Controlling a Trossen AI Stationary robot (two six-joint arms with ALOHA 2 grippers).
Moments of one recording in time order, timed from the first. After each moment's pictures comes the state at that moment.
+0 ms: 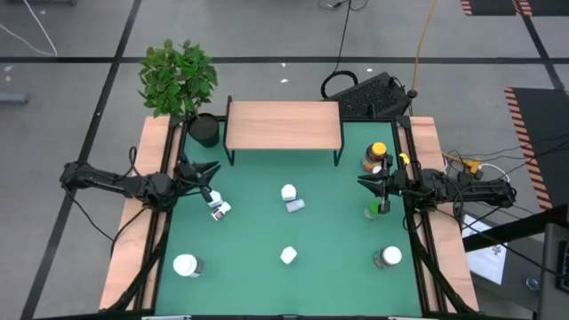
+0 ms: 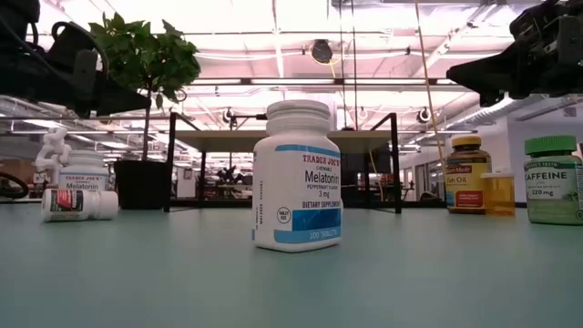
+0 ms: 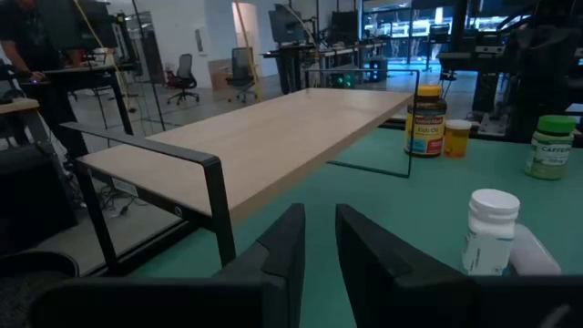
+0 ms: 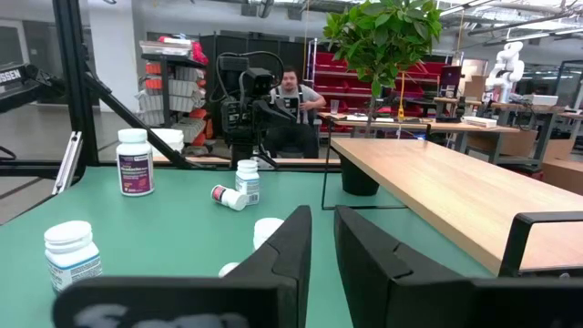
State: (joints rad) left arm -0.19 0.23 0.01 0.18 -0.77 0.04; right arm 0.03 0.00 0.02 0.08 0.18 -0.06
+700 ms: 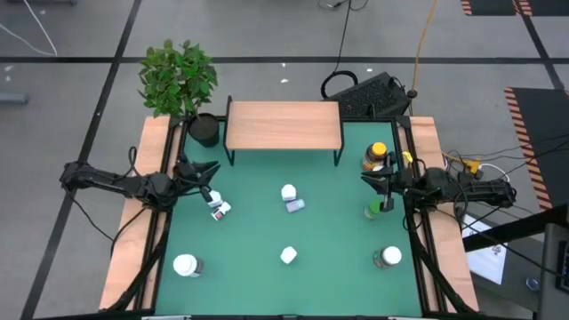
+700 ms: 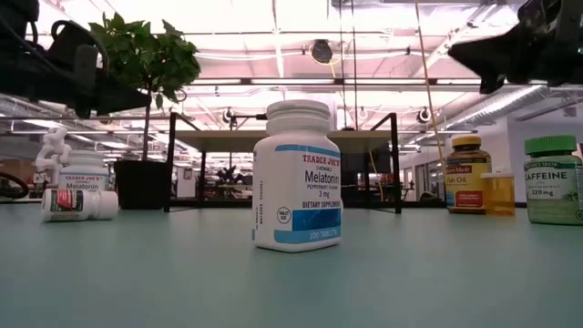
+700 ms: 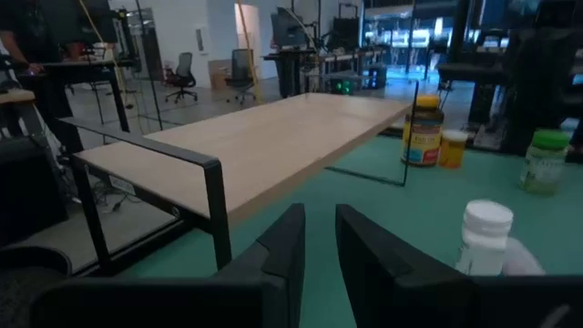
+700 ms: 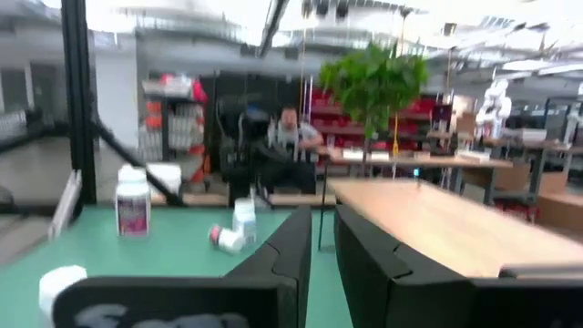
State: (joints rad) left arm -0.19 0.23 0.01 0.21 -0.77 0.00; right arm 0.03 0.00 0.02 0.23 0.18 -0.07
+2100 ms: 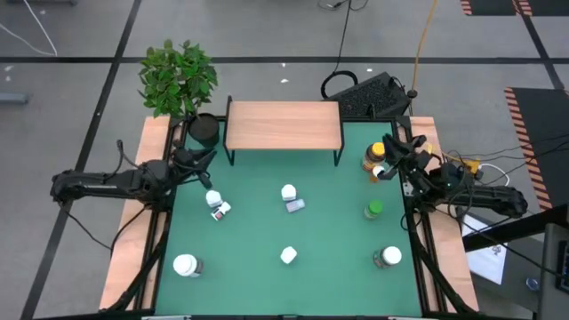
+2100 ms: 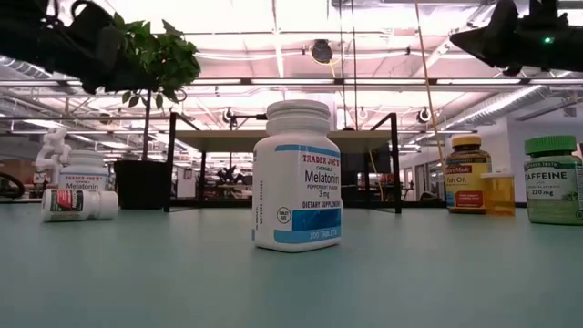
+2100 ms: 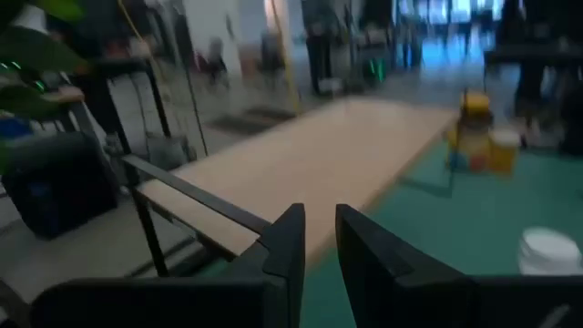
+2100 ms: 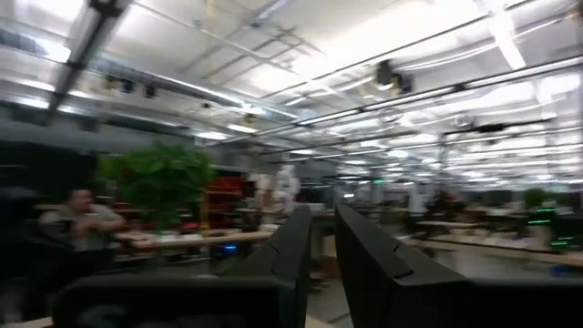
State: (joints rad) left arm 0.01 0.36 0.25 -0.01 -0.66 0.01; right arm -0.15 0.16 0.02 0.70 0.50 -0.30
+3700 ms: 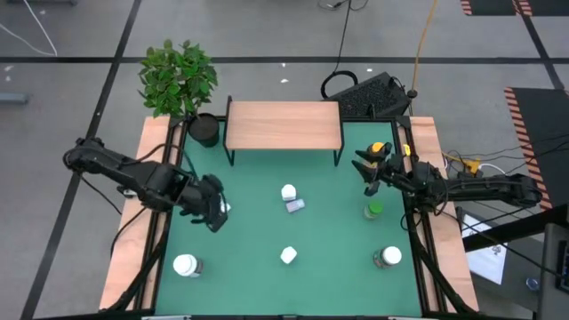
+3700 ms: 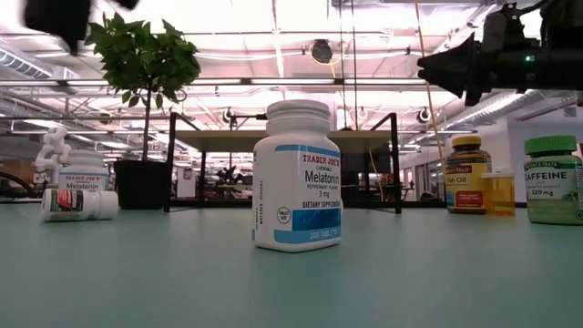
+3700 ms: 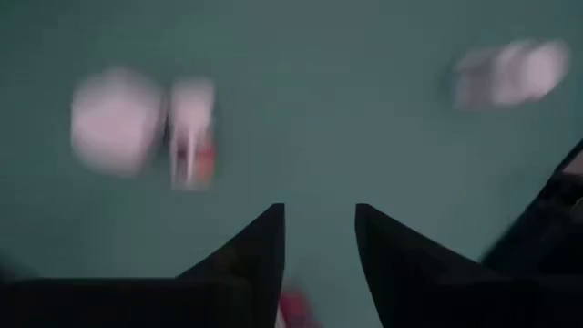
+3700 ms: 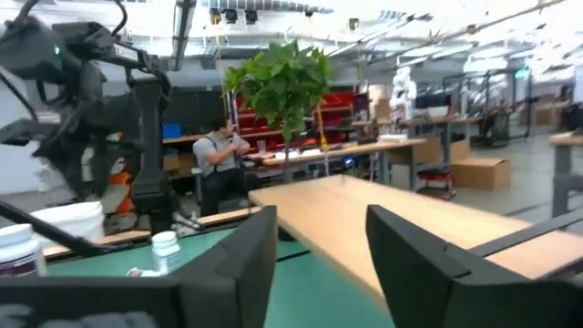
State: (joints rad) left arm -0.35 1.20 1.18 -1.23 0.00 -1.22; right arm -0.14 0.53 0.02 0.76 0.29 0.02
